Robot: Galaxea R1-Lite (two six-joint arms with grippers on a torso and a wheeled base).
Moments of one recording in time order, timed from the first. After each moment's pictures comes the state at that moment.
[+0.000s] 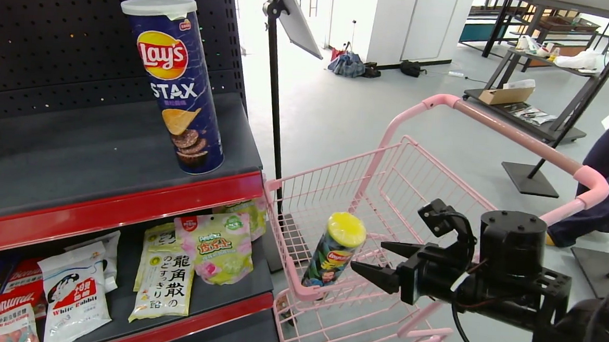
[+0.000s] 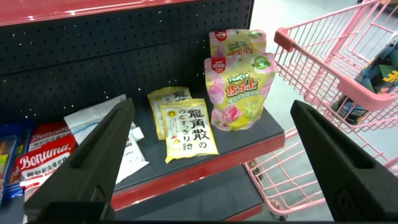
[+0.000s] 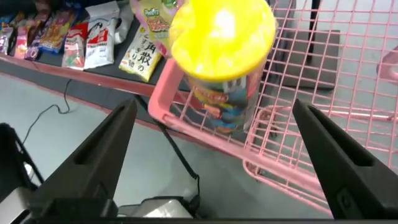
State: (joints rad) left arm 0.00 0.00 0.00 0.00 -0.02 0.00; right arm 0.49 1.85 -0.42 -1.06 0.34 0.14
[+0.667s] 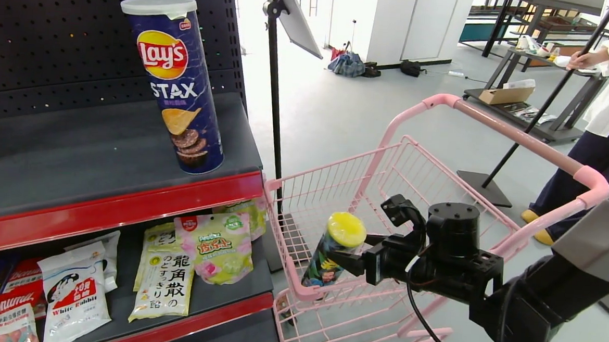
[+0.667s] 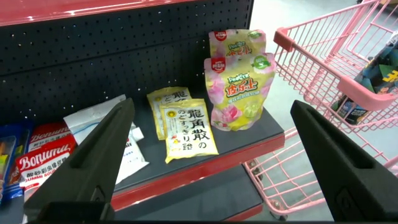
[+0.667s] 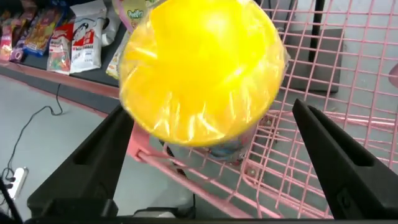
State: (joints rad) left arm 0.00 0.00 0.00 0.00 -0.02 0.00; right arm 0.52 2.05 -0.60 -1.07 0.32 0.15
